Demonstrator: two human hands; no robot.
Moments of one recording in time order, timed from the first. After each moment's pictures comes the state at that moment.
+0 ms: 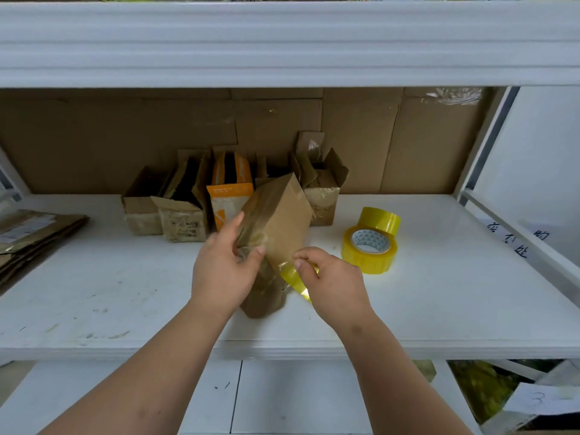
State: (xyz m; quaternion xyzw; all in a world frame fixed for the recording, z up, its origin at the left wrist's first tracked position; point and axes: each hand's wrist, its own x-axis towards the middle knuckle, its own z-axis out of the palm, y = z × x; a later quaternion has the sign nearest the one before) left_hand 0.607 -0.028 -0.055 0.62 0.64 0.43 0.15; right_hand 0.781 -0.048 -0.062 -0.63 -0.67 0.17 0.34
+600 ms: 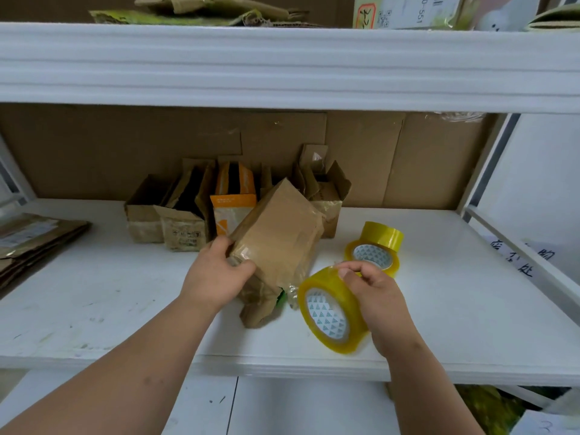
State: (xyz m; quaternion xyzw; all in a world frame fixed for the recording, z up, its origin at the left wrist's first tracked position) left_hand 0.590 0.000 -0.050 0.60 0.69 0.34 0.22; right_hand 0.830 -0.049 -0.060 -0.59 -0.47 0.40 0.52
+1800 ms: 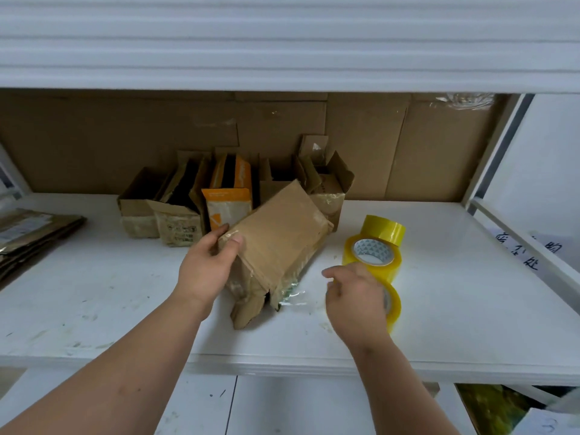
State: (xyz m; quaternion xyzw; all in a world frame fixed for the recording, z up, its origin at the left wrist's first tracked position) left_hand 0.593 0.006 -0.058 0.45 0.63 0.52 0.36; right_hand 0.813 -0.025 -0.101 -0.68 -0.64 0.08 0.36
